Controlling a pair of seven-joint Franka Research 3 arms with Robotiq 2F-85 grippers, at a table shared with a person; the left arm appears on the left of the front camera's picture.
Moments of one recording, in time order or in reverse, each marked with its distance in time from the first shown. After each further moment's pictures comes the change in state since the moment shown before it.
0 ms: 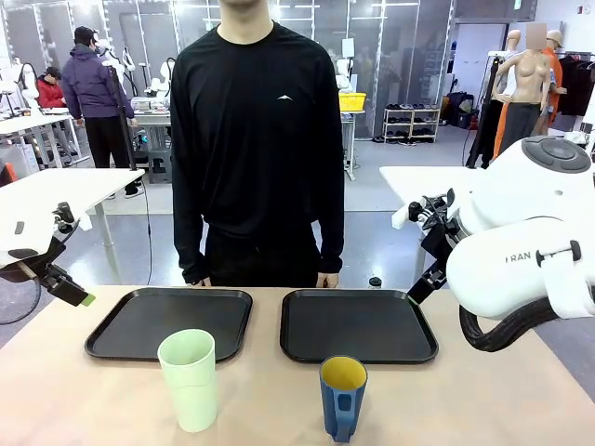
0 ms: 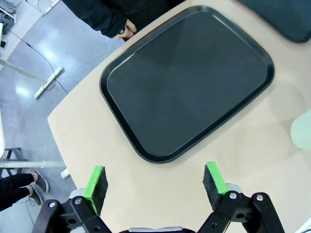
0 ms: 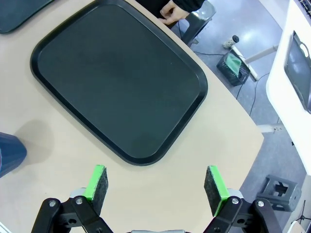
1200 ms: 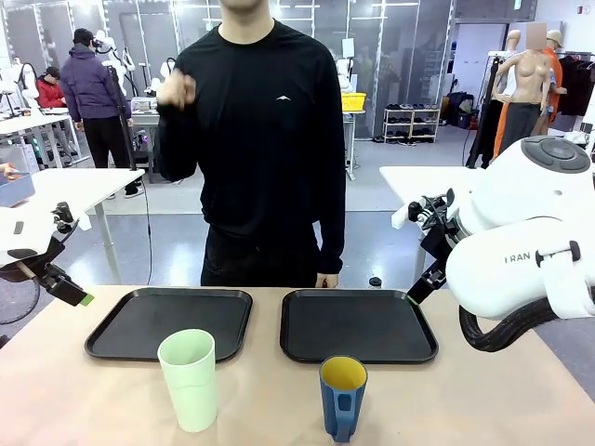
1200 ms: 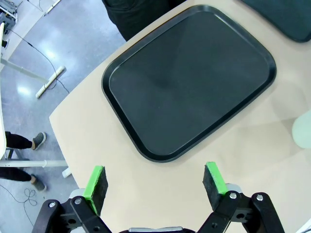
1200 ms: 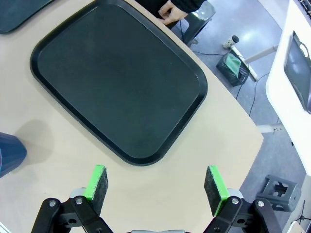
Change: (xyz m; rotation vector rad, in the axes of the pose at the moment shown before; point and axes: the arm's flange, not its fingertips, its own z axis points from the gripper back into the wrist) left arm 0.000 0.000 0.000 0.005 0.003 -0.005; right arm 0.001 0.001 0.000 0.000 0.000 0.003
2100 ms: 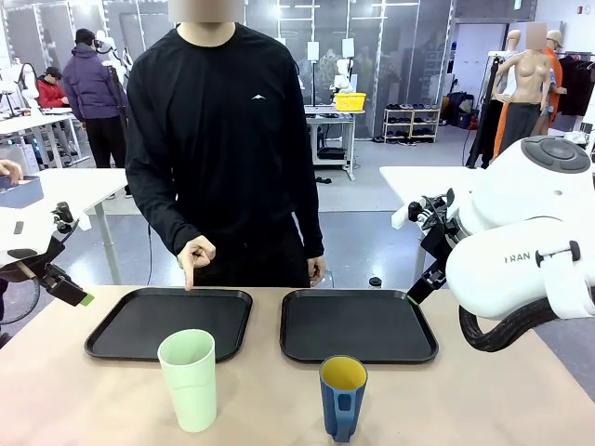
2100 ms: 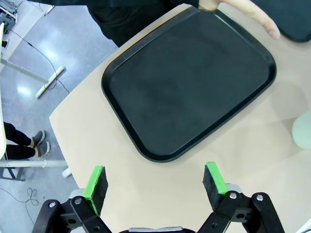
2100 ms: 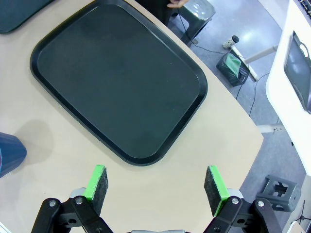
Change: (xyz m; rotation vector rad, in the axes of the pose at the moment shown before) left arm 0.000 0.000 0.000 0.000 0.000 0.000; right arm 0.000 0.000 0.000 0.000 0.000 0.000
